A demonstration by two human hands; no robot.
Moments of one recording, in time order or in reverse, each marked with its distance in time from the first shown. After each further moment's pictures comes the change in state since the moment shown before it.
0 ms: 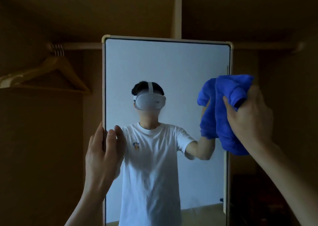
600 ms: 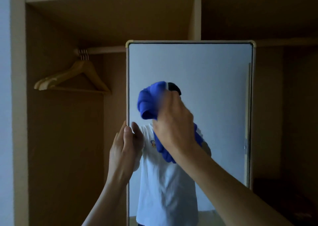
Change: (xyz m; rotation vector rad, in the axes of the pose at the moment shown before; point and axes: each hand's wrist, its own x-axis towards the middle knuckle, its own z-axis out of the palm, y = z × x) left_hand 0.019 -0.010 -0.001 0.067 -0.031 -0.134; right_hand -0.076 -0.110 0.122 -0.167 0.074 -0.556
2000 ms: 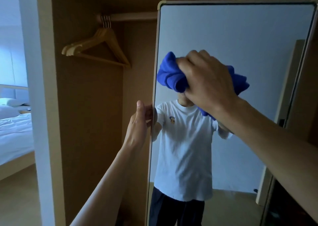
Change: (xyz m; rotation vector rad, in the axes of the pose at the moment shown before) left_hand -0.006 -0.017 -0.030 -0.311 -0.169 -0.196; right_hand 0.030 0.012 -0.013 -0.112 -0.123 -0.460
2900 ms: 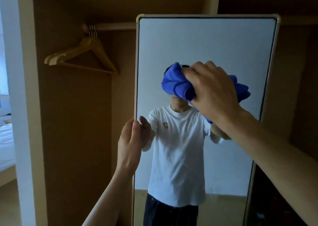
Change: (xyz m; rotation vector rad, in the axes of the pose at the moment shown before) left_hand -0.032 -0.019 0.028 0.084 0.140 0.127; right_hand -0.030 0.048 -0.011 -0.054 0.006 0.064
